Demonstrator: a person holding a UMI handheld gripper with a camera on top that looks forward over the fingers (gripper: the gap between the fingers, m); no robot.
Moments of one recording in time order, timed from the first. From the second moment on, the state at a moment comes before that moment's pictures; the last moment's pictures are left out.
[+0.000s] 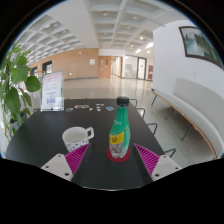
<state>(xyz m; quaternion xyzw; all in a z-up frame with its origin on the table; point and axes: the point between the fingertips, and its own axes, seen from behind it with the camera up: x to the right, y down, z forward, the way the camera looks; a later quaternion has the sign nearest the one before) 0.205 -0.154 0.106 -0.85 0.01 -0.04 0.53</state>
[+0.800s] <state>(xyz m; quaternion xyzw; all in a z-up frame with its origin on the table) 0.148 -0.377 0.173 -0.84 -0.01 -0.08 0.53</state>
